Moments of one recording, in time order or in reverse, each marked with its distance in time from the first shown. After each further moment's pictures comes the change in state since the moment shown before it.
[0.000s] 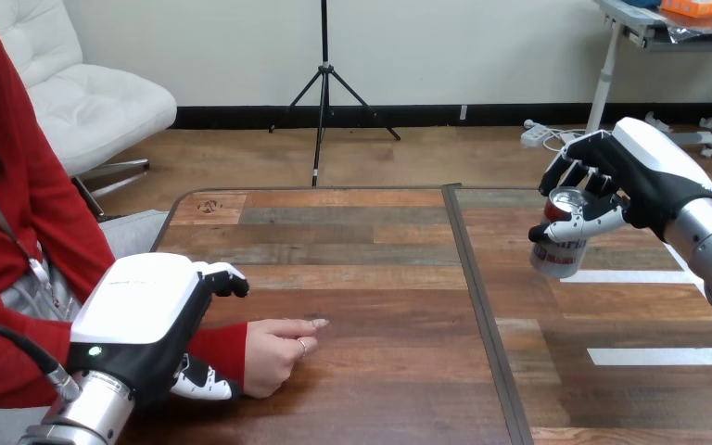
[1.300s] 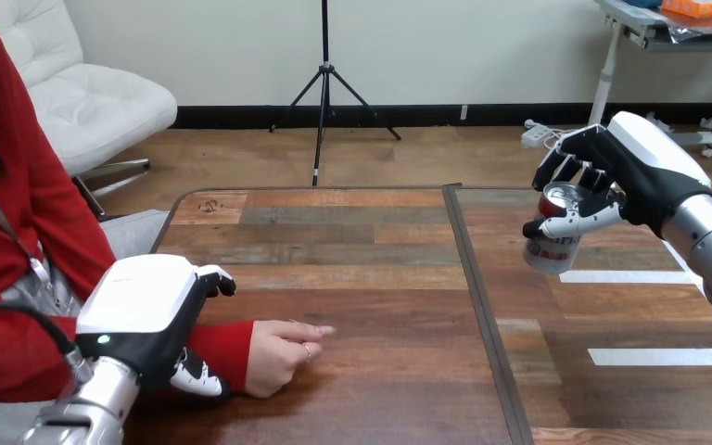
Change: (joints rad) left arm -0.110 0.024 -0.084 0.149 0.032 0.107 0.007; right arm 0.000 -0.001 -0.002 -0.008 0.013 -0.036 0.004
